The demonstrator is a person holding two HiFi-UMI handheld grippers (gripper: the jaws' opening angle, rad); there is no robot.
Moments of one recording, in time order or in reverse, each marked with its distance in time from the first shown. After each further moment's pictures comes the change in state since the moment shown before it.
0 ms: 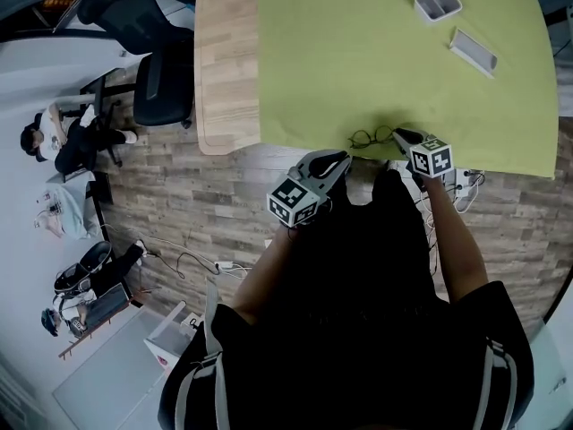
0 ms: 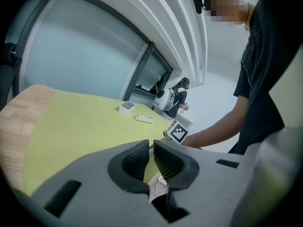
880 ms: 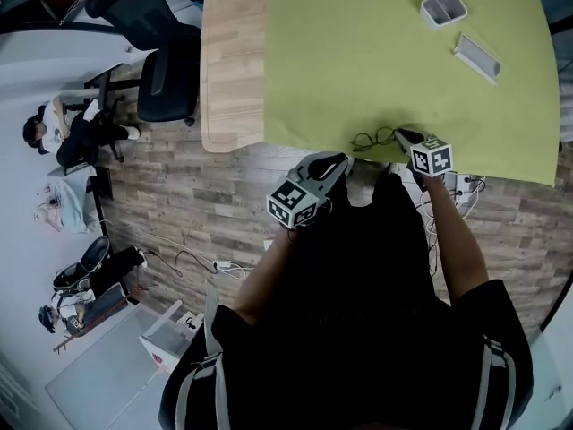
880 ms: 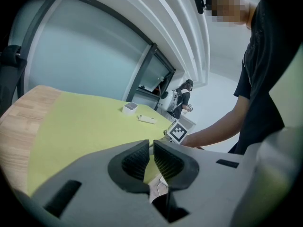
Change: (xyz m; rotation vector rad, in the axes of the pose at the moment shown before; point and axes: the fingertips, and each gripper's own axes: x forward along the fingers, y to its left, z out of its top) left arm -0.011 0.004 -0.004 -0.011 -0.010 0.041; right arm 0.006 -0.005 0.006 -0.018 0.005 -0.021
